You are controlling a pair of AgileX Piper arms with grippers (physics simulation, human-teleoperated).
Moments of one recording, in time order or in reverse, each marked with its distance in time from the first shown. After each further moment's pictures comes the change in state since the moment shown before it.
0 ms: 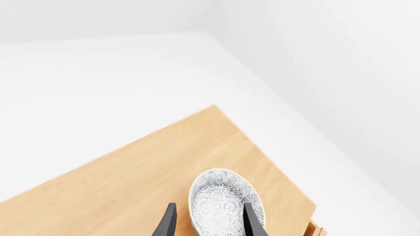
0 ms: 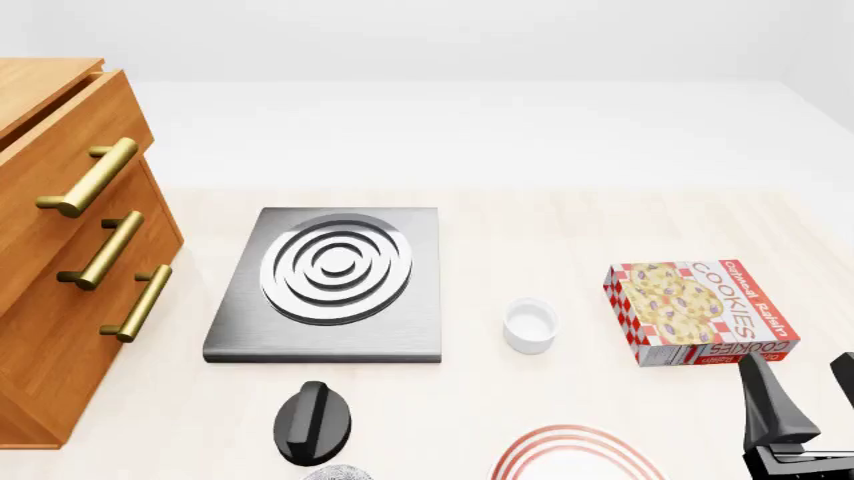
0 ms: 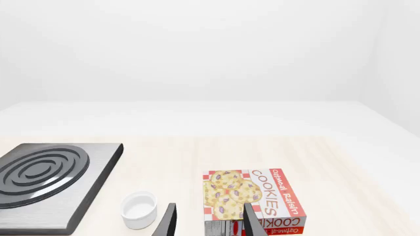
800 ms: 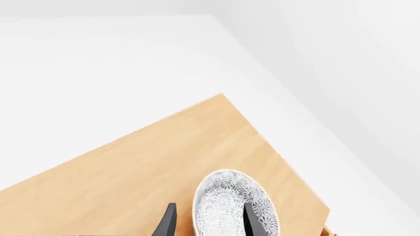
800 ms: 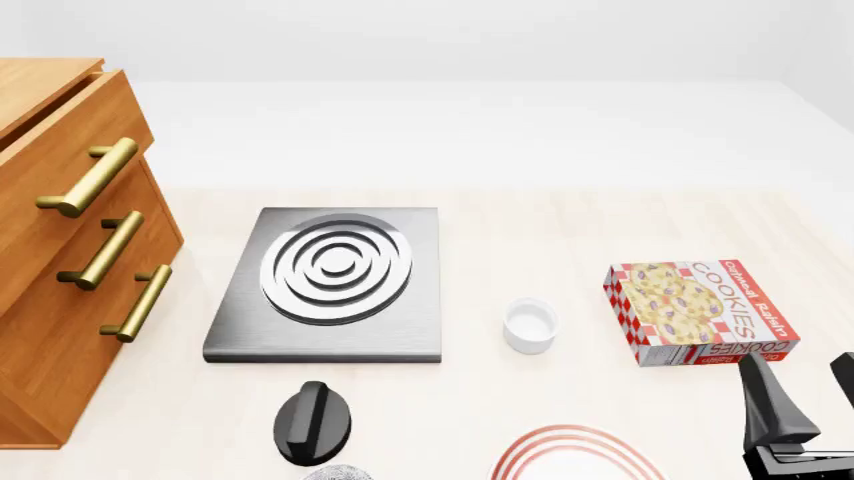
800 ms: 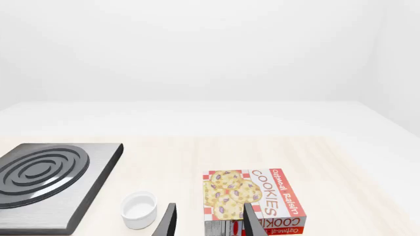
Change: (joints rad) left arm -0.010 0.089 0.002 -0.028 -0.035; right arm 0.000 0.000 0.000 0.000 0.000
